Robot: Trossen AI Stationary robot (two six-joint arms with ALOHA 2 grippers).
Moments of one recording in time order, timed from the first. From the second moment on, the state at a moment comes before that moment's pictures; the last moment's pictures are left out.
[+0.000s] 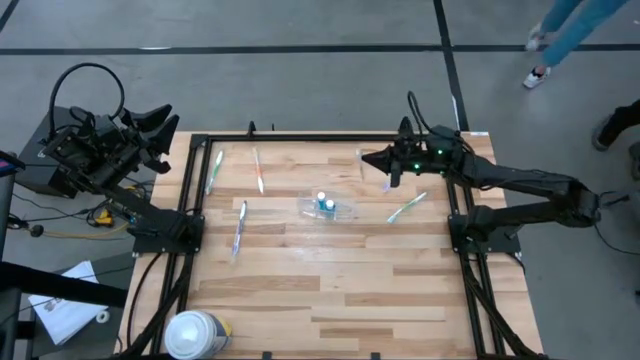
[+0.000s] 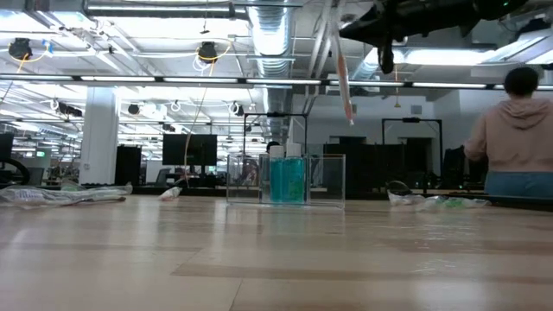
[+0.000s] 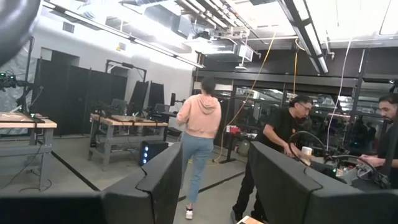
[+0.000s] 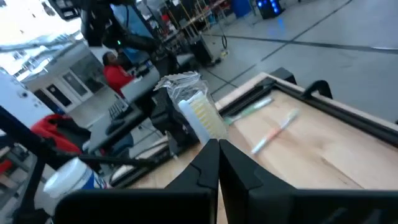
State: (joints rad) left arm -0.45 0.45 0.97 0.15 -1.08 0.41; right arm -0.38 1.04 0.77 0.15 -0.24 0.51
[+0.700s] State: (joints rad) left arm -0.45 0.45 0.97 0.15 -1.08 0.43; right arm -0.21 1.29 0.77 0.36 -0.18 0.63
